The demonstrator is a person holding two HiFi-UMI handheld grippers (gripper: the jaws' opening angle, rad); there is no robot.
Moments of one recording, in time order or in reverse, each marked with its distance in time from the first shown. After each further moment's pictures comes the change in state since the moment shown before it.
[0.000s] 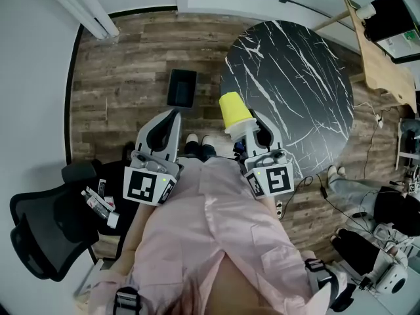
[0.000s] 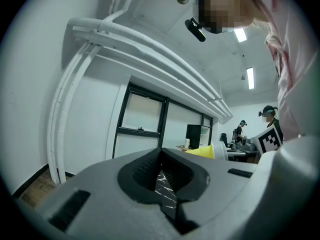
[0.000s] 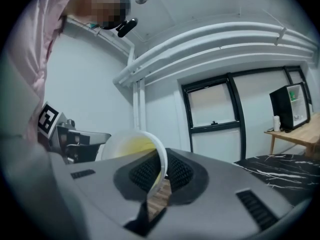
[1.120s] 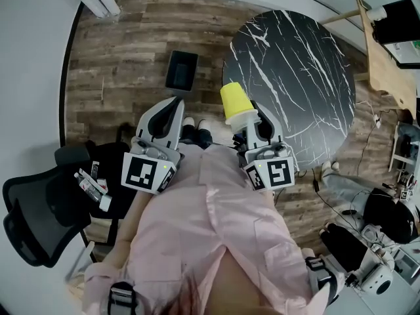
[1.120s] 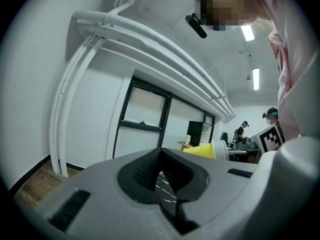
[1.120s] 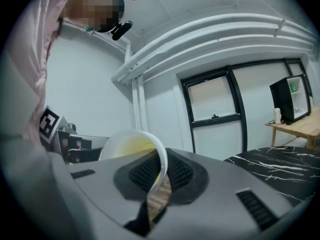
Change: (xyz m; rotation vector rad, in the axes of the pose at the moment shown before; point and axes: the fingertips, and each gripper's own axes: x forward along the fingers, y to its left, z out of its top) left arm 0.004 0.003 -0.019 -0.056 0.056 0.019; right arm 0.005 0.002 -0.012 0.049 0.057 0.017
